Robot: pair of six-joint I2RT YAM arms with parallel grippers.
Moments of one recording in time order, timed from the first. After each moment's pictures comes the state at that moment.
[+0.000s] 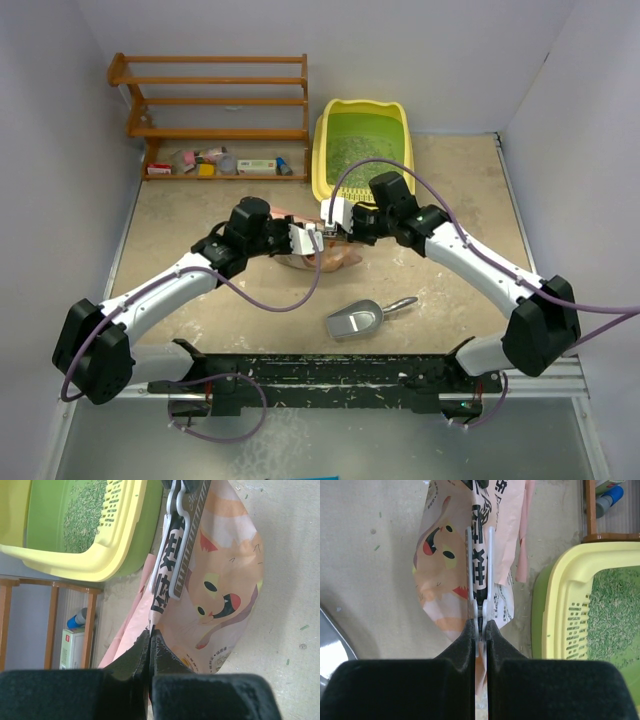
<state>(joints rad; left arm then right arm) -0.63 1.25 0.84 -0.12 0.27 0.89 0.61 1.42 1.15 -0.49 -0.41 -0.85</state>
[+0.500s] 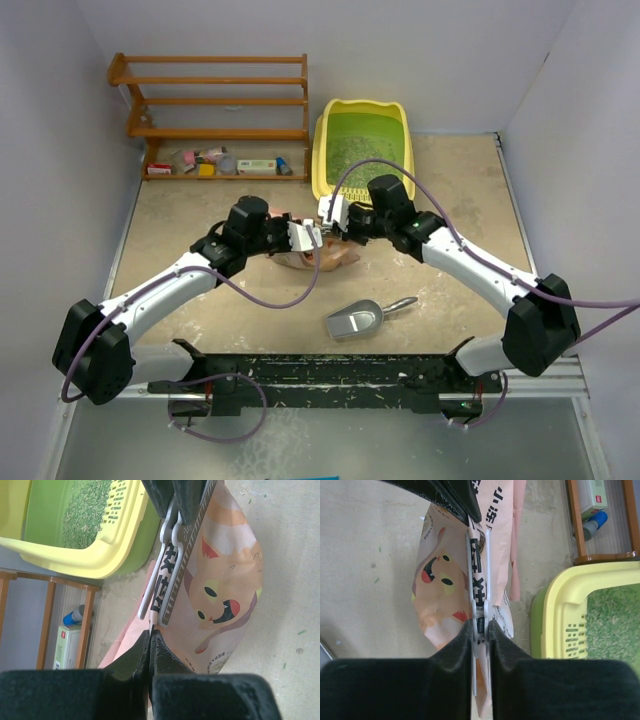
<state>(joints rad) -0.62 1.25 0.84 -0.11 0.28 0.85 0.62 1.42 1.08 -0.28 -0.45 -0.76</state>
